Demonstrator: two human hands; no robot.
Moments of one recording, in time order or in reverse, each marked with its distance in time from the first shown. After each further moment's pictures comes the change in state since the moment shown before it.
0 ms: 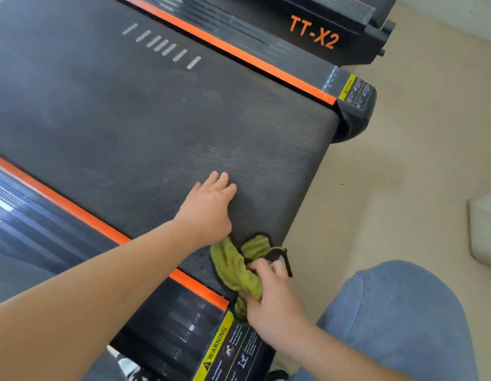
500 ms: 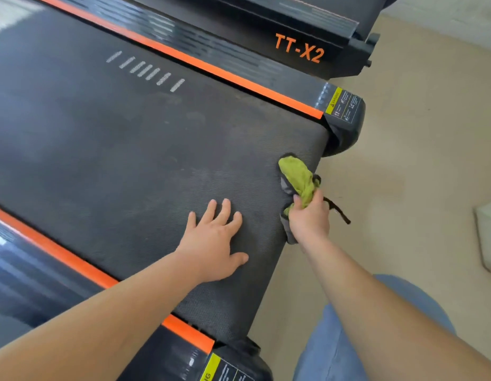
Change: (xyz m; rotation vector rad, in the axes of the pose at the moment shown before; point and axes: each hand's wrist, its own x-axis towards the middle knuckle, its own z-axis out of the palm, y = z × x) left_hand 0.015 0.033 0.013 0.067 -0.141 -0.046; right_hand 0.192 0.051 -0.086 0.282 0.525 0.339
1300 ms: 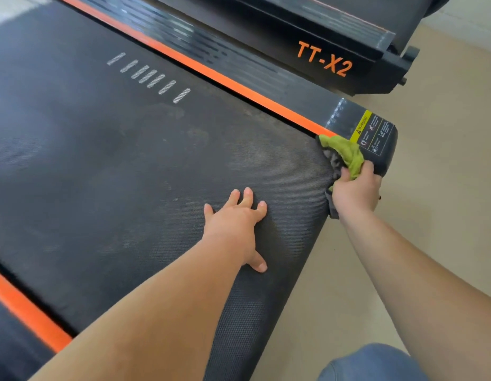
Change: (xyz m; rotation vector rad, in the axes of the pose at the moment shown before) left_hand 0.119 0.016 -0.063 -0.054 -0.162 -0.085; right_hand 0.169 -0.053 -0.019 -0.046 0.235 -0.084
